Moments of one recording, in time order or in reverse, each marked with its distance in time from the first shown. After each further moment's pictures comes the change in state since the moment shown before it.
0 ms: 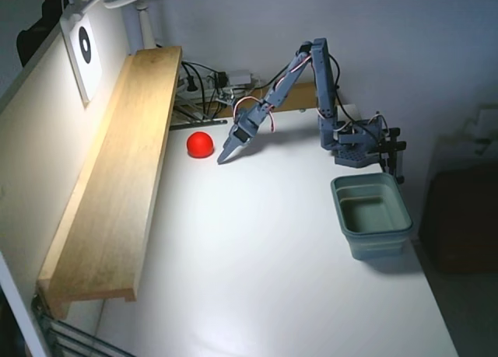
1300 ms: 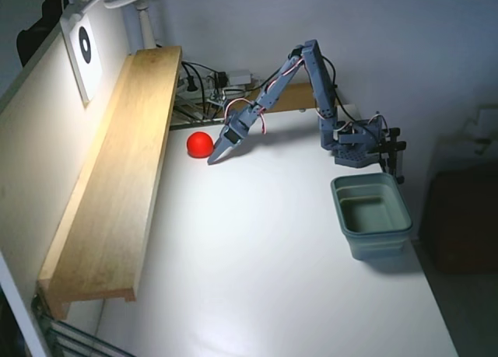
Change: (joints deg) arm -0.5 -7.9 -10.0 0.8 0.0
